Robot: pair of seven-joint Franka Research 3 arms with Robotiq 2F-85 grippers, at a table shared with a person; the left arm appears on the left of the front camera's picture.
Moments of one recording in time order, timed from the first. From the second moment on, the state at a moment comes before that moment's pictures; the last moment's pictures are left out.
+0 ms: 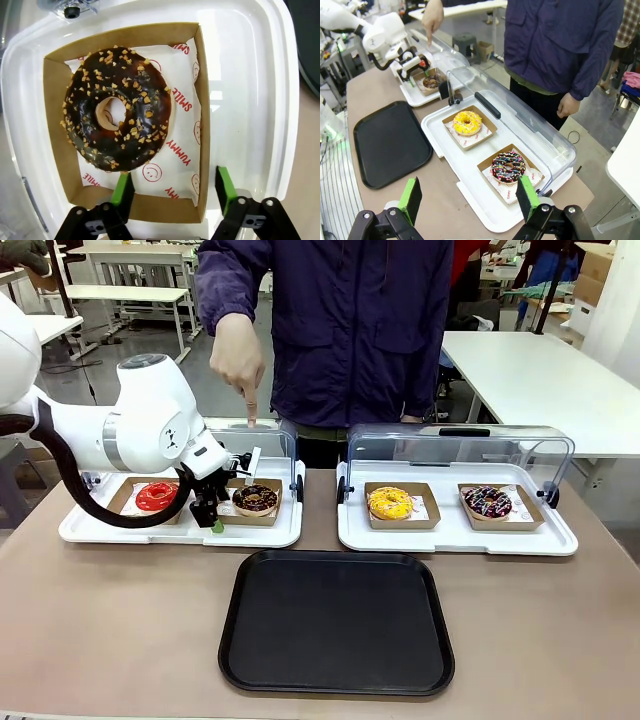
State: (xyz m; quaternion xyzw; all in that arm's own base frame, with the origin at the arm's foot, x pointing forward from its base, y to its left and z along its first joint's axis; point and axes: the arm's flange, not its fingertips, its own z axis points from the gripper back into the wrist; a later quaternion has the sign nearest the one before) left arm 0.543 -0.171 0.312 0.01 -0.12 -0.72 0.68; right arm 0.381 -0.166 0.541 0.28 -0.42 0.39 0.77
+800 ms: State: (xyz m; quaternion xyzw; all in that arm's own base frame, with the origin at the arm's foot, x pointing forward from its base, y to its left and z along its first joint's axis) left arm 0.543 -0.173 0.318 -0.02 -0.10 -0.72 0.68; right arm 0.381 -0.166 0.541 0.28 -0.42 0.39 0.77
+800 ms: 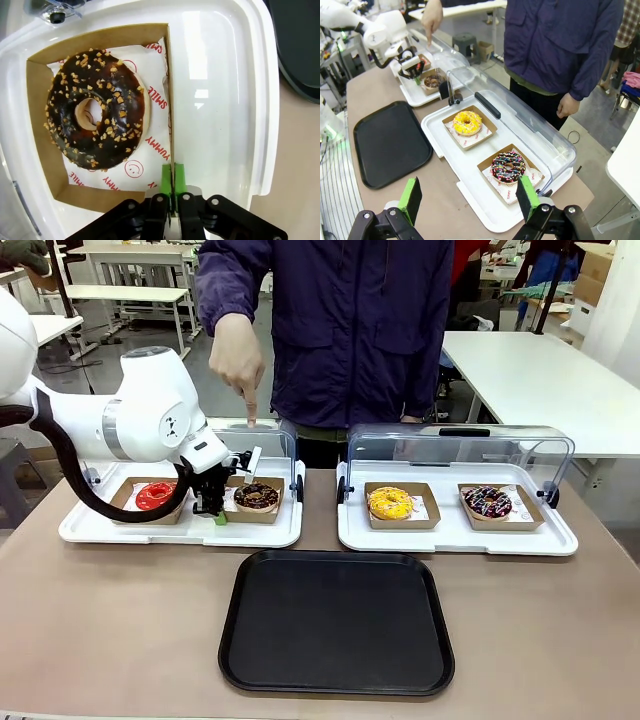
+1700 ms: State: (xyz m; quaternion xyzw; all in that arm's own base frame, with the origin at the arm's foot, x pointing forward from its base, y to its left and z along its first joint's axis) left arm 0.547 -0.175 0.322 -0.02 -0.10 -0.72 0.68; right arm 0.381 -0.166 0.541 0.28 -0.42 0.39 0.77
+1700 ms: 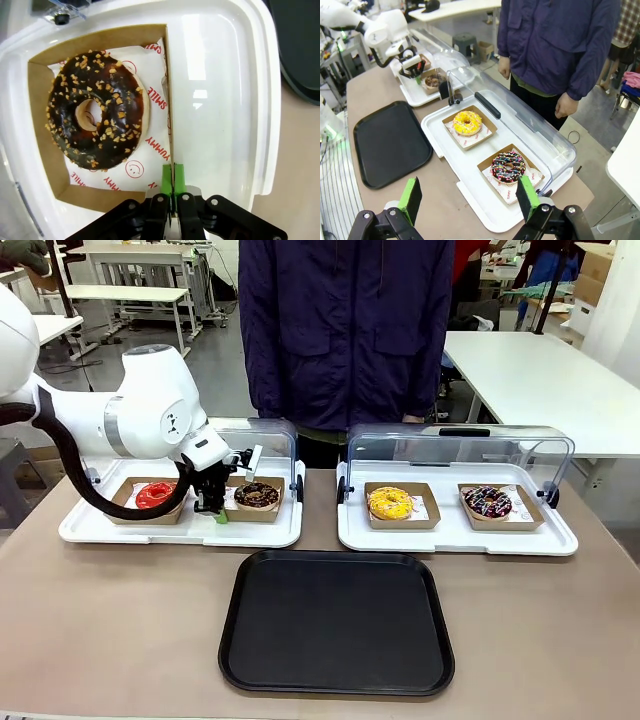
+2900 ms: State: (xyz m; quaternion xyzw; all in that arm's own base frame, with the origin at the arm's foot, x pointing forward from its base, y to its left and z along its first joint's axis) left arm 0.437 -0.200 0.405 0.03 -0.13 -0.70 0.70; right arm 0.381 -0.166 0.541 0.28 -0.42 0.39 0.77
